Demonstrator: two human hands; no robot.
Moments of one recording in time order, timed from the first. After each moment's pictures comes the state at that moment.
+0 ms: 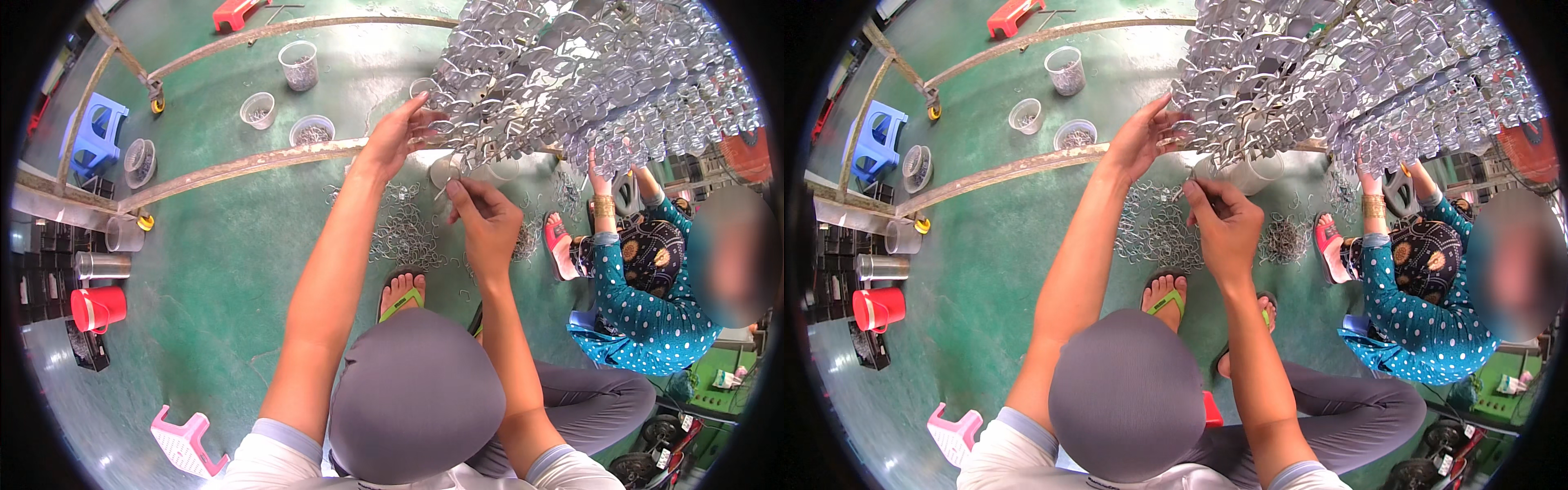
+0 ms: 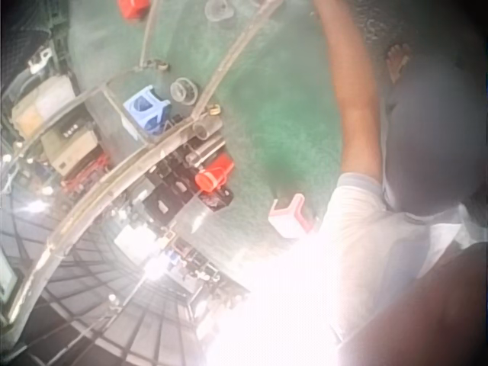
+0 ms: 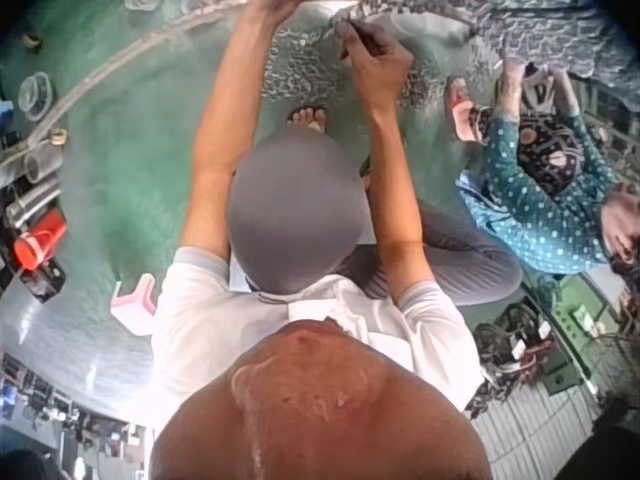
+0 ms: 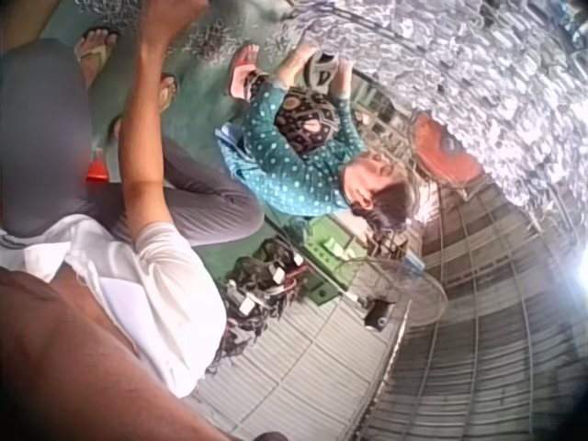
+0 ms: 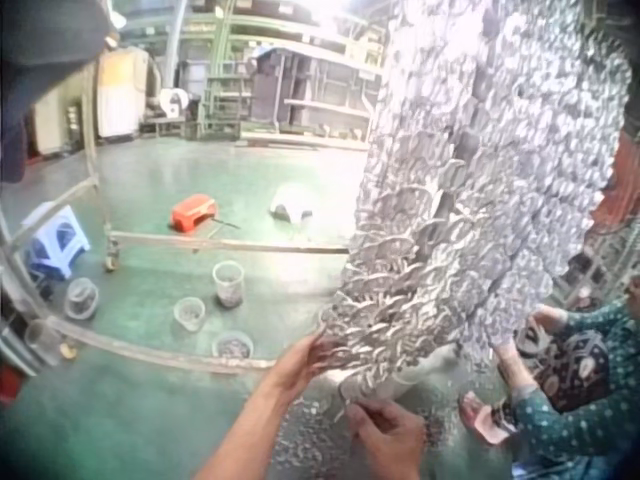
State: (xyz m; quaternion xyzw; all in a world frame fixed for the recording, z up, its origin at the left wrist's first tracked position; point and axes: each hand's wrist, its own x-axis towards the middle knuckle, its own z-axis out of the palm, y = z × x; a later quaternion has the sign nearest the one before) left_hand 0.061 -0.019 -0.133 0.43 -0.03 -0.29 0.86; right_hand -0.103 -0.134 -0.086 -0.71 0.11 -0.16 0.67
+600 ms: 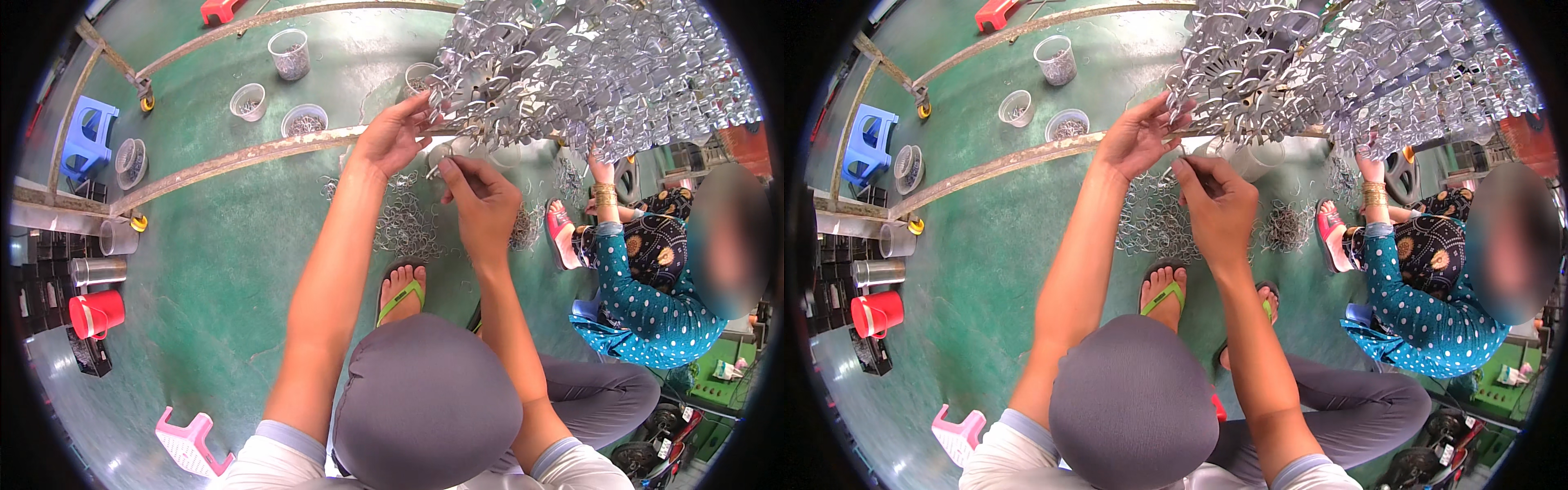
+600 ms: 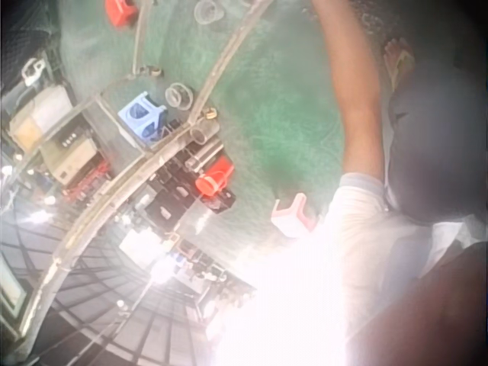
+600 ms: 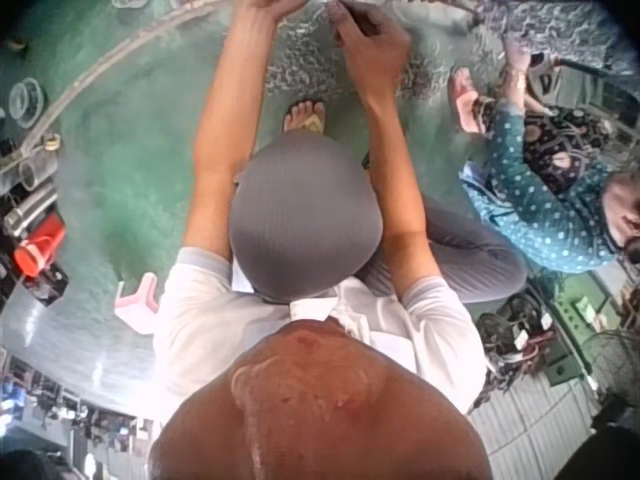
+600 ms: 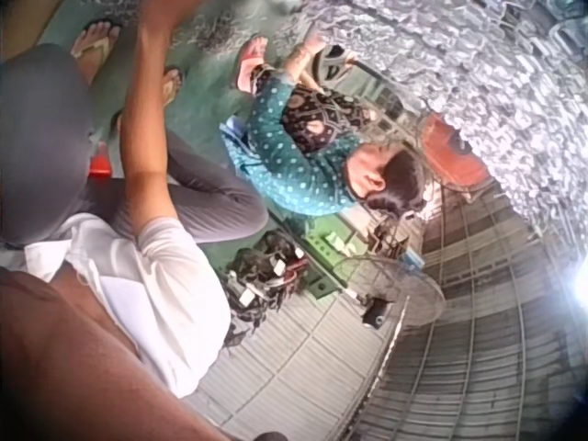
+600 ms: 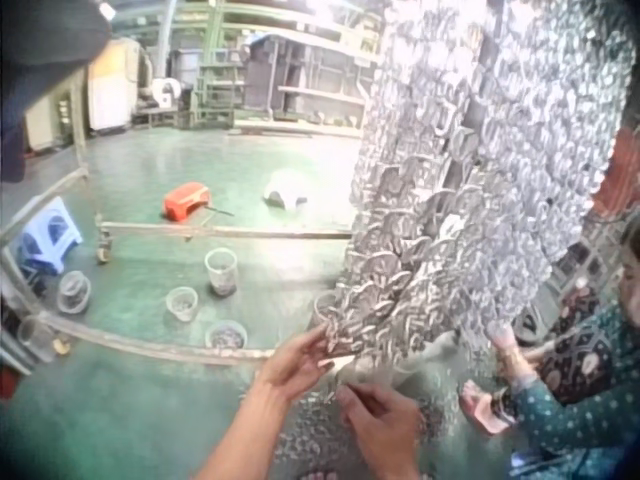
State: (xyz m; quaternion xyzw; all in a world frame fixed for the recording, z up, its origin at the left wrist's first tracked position) left_hand 0.054 -0.024 -0.151 0.30 -0.02 -0.33 0.90; right_hand -0.087 -0.128 -0.088 -0.73 0.12 -0.17 0.65
